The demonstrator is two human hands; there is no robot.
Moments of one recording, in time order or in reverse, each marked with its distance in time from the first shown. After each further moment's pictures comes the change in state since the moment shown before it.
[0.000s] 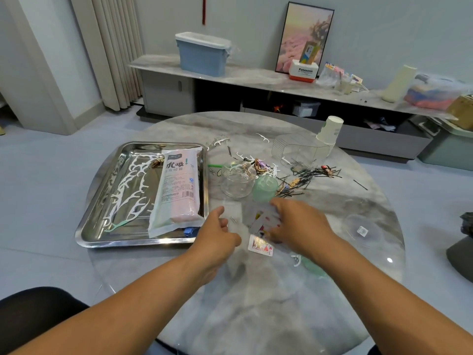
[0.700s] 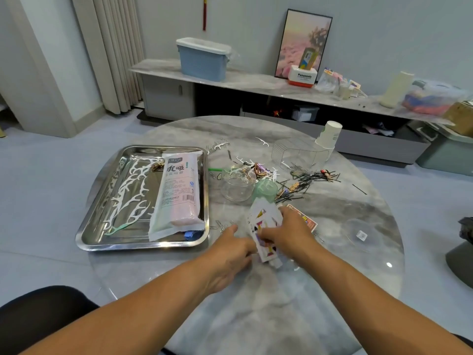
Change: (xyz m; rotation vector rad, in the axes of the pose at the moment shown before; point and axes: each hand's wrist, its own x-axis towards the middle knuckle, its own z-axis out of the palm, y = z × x) left_hand -0.009 0.000 0.023 -0.244 -0.228 -0.122; right_hand 0.009 -0.004 0.032 0.743 -0.001 0.293
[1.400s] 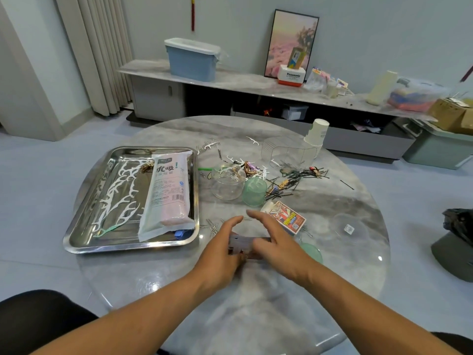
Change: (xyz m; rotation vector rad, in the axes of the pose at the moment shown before) left_hand 0.015 -0.034 -0.019 0.584 0.019 0.495; right_hand -0.023 0.036 0.003 0.113 -0.234 -0.333
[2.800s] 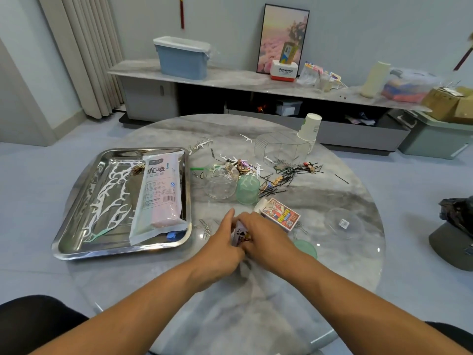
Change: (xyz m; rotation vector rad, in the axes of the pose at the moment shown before) left_hand 0.009 0.026 0.002 -0.041 -0.191 -0.184; right_hand 0.017 -0.014 0.003 -0.578 -0.015 -0.071
